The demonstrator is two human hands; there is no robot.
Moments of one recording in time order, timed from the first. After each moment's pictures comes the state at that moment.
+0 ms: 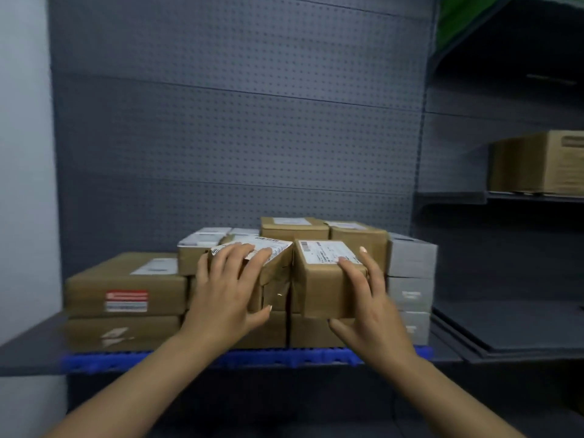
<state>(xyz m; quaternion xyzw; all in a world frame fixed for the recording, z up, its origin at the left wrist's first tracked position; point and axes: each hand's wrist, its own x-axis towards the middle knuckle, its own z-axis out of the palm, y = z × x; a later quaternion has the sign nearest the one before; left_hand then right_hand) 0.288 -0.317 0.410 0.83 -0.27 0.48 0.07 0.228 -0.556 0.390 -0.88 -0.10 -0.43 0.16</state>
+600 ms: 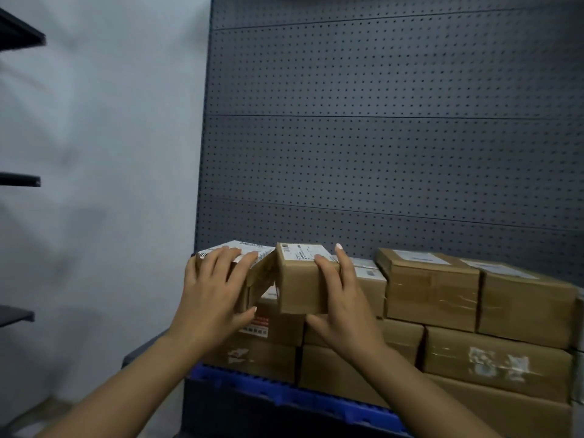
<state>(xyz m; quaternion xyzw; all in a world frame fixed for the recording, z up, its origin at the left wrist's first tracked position) 0.335 -0.106 0.429 0.87 -0.10 0.49 -0.01 0.357 -0.338 0.430 -0.86 -0.27 -0.40 0.18</state>
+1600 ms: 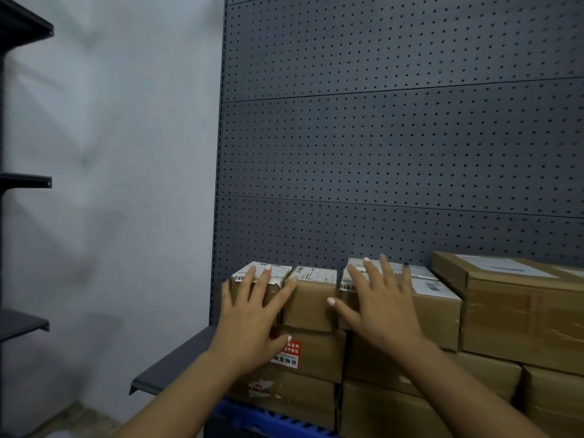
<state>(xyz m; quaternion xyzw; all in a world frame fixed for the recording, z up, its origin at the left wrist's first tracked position) 0.468 -0.087 0.383 0.92 -0.08 0.38 -0.06 0.506 -0.320 0.424 -0.93 -0.14 -0.35 -0.01</state>
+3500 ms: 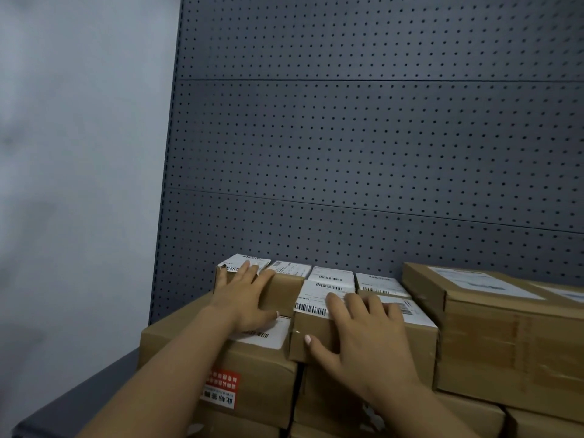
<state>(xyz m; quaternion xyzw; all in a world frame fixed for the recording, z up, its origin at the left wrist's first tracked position) 0.620 -0.129 0.414 0.97 -0.08 0.23 0.02 0.522 -0.355 0.412 -0.90 -0.14 -0.41 -0.04</state>
